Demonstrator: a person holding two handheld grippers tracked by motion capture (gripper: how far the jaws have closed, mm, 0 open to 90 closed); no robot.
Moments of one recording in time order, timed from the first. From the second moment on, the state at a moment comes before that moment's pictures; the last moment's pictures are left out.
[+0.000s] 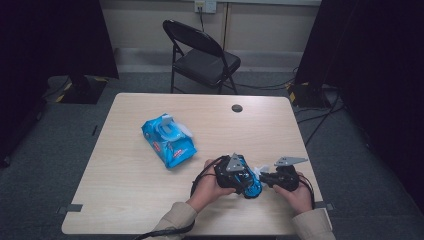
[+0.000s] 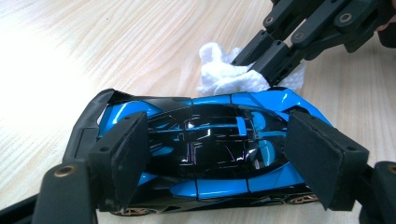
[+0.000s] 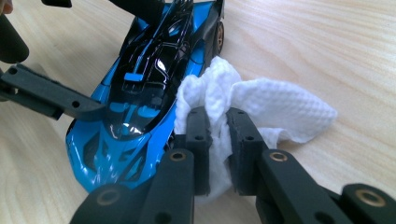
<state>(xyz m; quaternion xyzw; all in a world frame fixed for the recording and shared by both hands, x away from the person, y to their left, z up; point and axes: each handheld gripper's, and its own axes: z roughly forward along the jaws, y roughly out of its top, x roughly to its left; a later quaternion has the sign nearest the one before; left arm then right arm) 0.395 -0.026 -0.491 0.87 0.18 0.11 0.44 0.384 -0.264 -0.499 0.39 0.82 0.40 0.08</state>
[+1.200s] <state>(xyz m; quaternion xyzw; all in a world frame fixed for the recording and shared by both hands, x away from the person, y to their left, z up) 0.395 -0.026 -0.490 0.87 0.18 0.11 0.44 0.362 -0.286 -0.485 0.39 0.82 0.41 0.08</state>
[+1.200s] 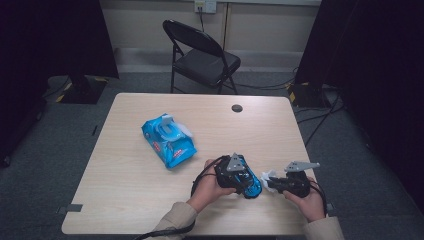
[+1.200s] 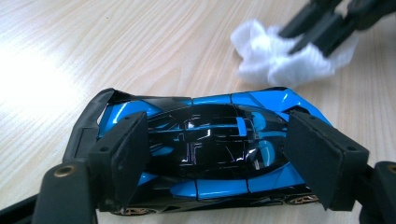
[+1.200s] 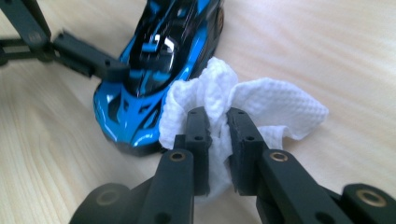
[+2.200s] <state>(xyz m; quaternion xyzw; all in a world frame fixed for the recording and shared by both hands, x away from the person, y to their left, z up) 0.395 -0.026 -0.490 0.87 0.18 0.11 0.44 0.433 -0.238 -0.469 0.42 0.80 0.41 0.14</state>
